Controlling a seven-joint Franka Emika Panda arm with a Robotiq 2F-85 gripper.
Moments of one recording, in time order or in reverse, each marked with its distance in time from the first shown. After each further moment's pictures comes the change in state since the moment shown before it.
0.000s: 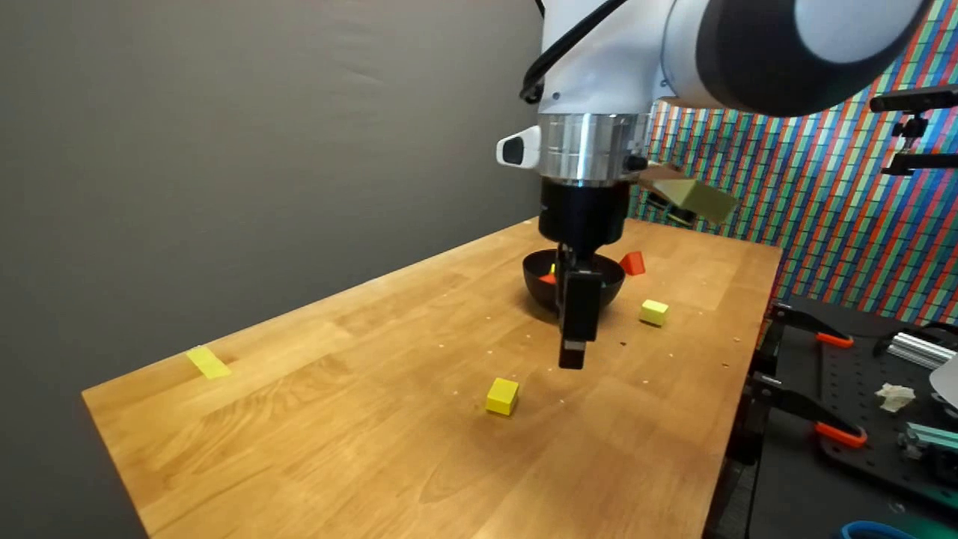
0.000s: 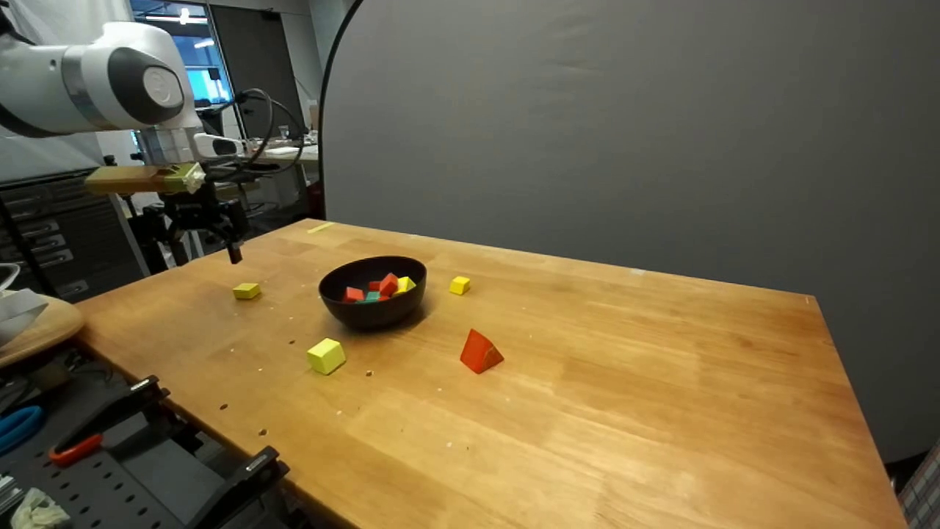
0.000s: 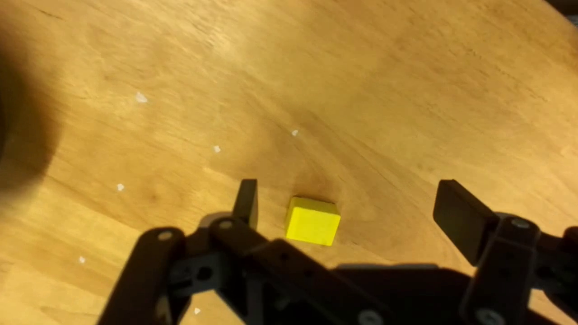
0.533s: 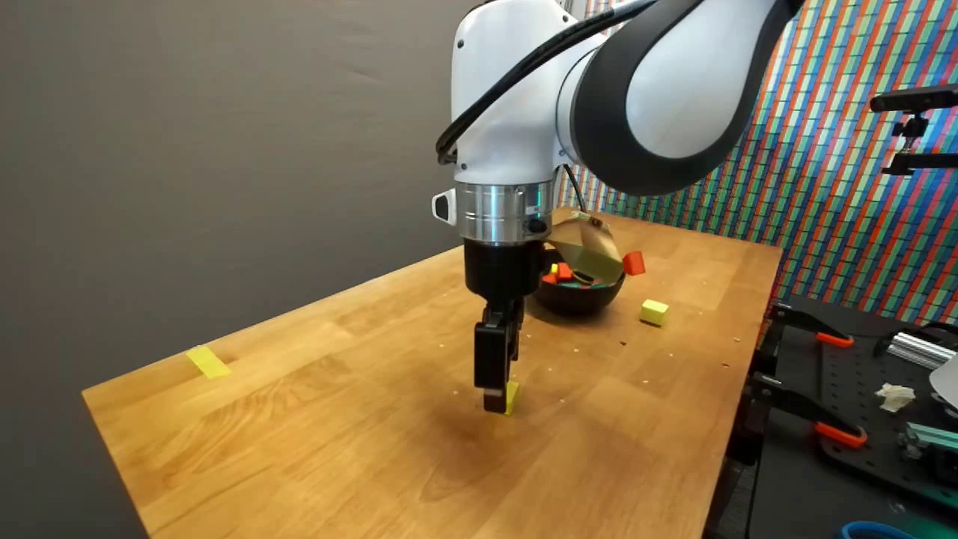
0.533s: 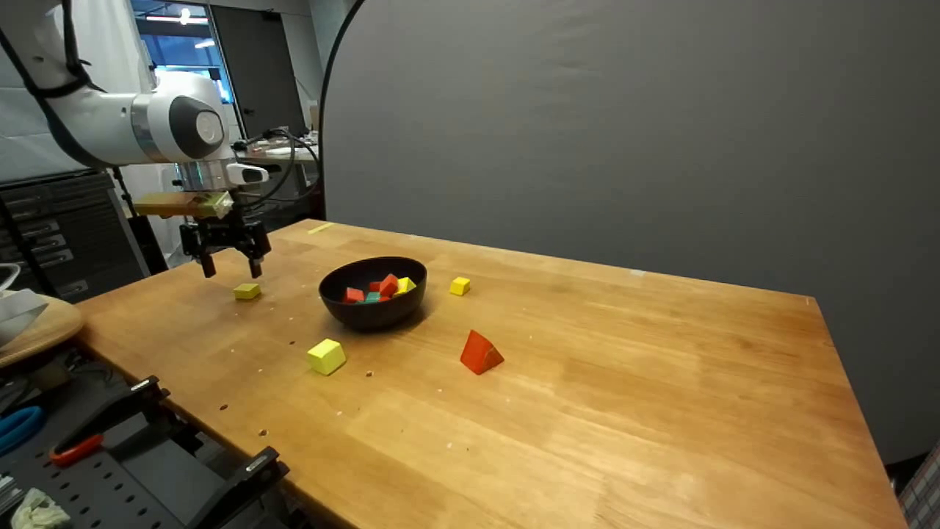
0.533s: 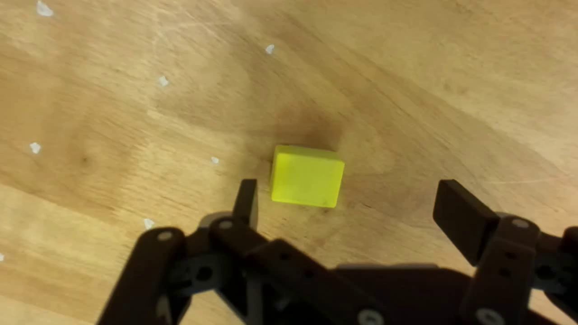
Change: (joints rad) arm 0.077 0.269 -0.072 0.256 -0.040 -0.014 0.097
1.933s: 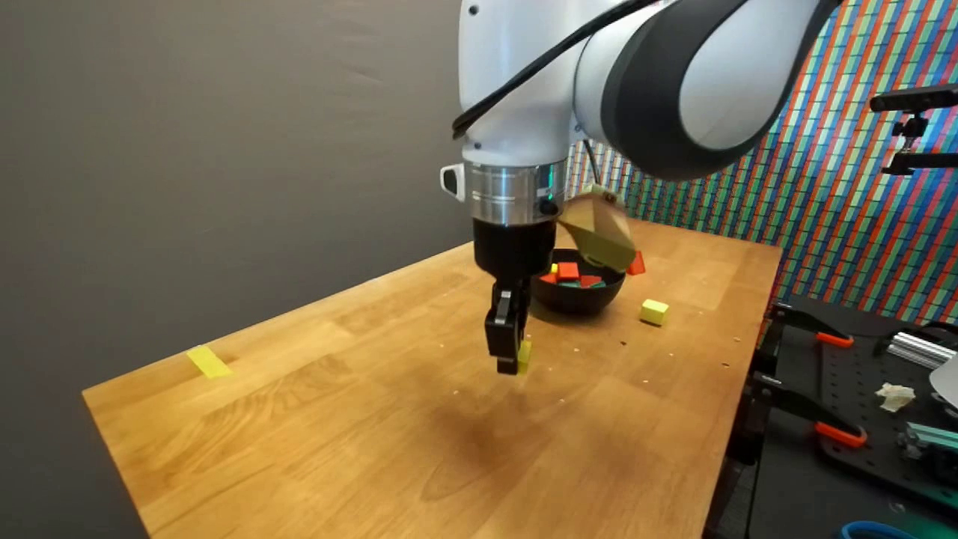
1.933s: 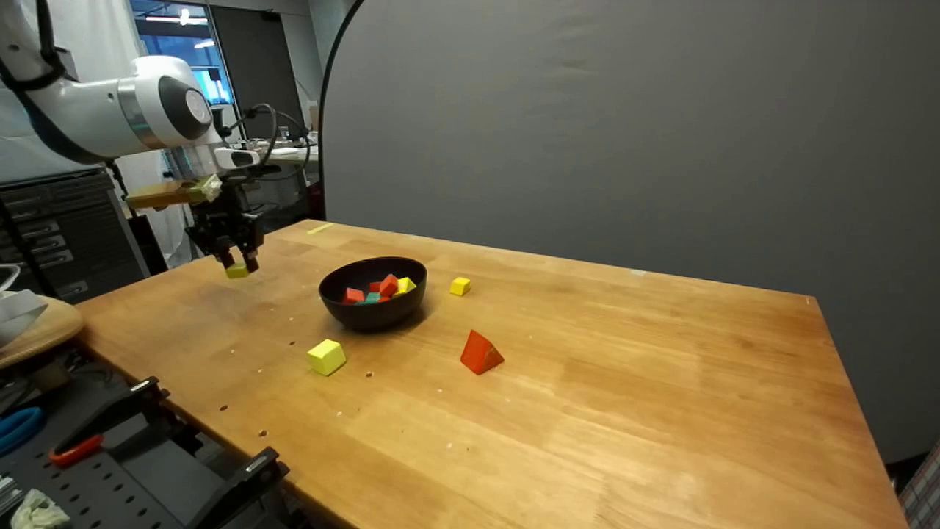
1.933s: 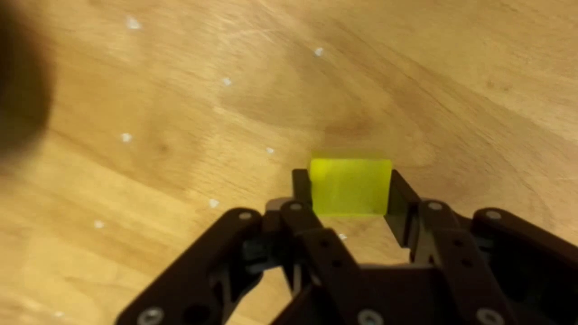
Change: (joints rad) arm 0.108 -0.093 -0.112 -0.047 -0.156 -0.038 0.165
